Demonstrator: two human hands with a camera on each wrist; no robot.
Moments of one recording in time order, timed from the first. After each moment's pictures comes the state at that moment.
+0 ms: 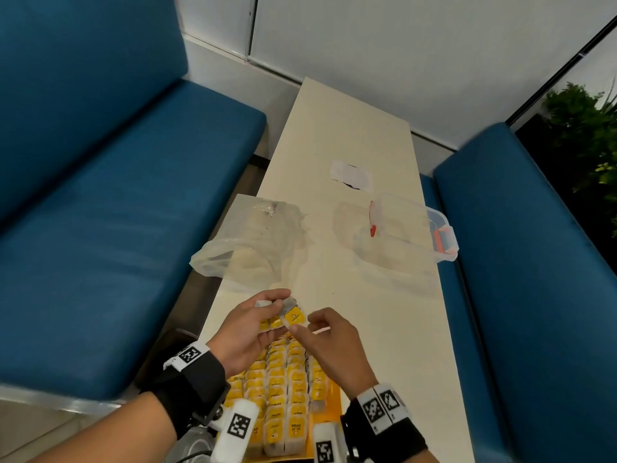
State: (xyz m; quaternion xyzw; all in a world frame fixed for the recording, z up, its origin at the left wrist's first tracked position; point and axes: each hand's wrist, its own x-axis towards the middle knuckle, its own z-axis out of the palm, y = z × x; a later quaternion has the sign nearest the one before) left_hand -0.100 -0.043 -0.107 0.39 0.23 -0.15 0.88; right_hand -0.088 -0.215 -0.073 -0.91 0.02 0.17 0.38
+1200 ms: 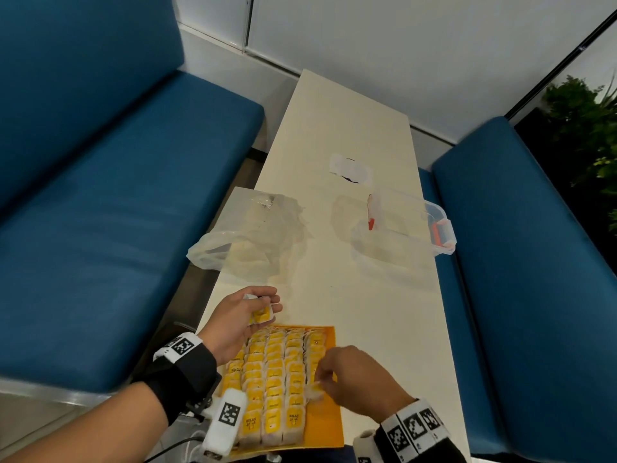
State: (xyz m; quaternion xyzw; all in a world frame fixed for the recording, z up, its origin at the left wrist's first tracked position) left_hand -0.099 -0.030 -0.124 0.48 0.26 -0.14 0.83; right_hand -0.109 -0.260 -0.057 -0.92 -0.23 0.31 0.07
